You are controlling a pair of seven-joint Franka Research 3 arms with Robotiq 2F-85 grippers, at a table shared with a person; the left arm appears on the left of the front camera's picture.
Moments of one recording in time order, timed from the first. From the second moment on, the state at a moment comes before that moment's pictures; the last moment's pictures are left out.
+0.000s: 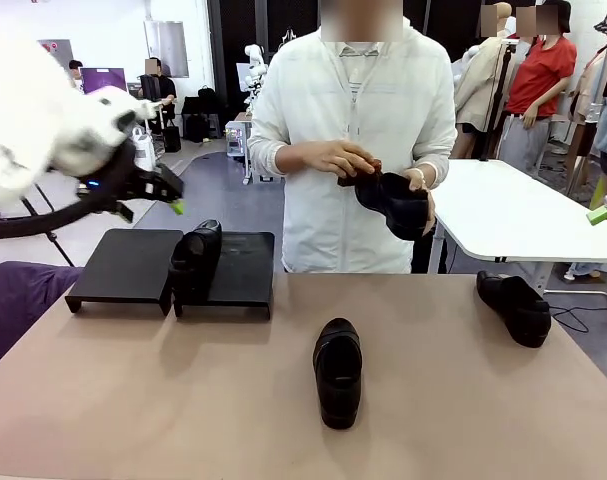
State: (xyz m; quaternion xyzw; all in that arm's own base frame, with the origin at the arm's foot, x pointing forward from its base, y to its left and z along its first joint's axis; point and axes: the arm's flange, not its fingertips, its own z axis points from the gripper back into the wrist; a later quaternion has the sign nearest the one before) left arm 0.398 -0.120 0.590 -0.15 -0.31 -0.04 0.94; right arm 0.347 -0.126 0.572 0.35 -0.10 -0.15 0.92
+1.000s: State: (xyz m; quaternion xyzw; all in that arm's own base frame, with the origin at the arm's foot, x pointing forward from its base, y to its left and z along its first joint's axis) left arm 0.318 0.042 0.514 -0.21 -0.20 0.06 0.95; right arm 0.347 -0.126 0.572 0.35 -0.10 -0.15 0.92
